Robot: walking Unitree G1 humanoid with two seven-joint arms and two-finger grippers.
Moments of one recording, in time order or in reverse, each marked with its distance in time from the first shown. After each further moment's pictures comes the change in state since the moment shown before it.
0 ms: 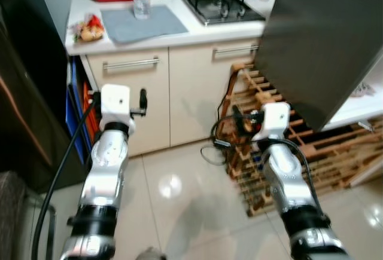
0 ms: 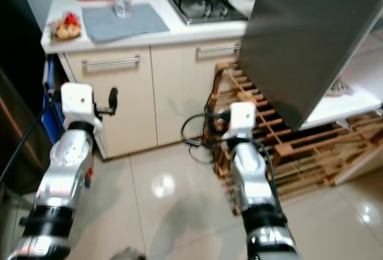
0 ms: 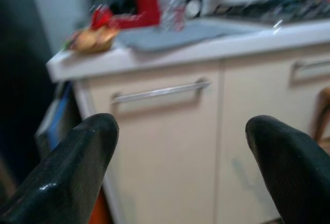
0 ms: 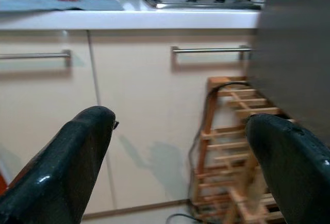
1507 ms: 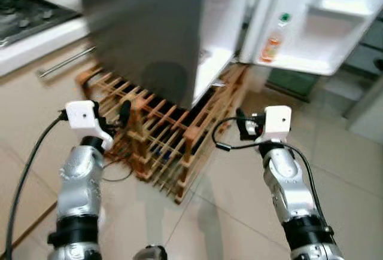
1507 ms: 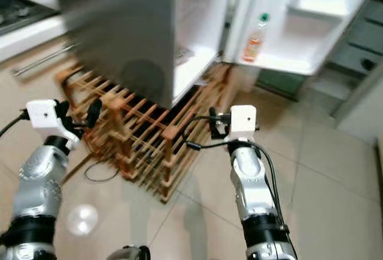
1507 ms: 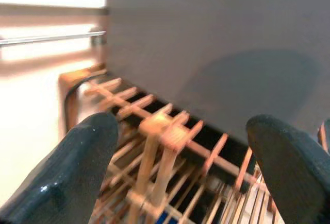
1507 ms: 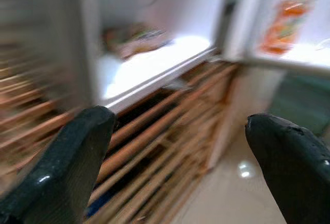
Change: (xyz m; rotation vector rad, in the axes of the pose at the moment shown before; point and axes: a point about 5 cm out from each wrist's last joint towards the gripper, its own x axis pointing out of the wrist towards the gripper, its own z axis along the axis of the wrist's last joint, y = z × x) left arm -0.017 0.015 -0.025 -0.262 0.050 -0.121; right arm -0.013 0.003 -0.011 -0.035 0.093 -0.074
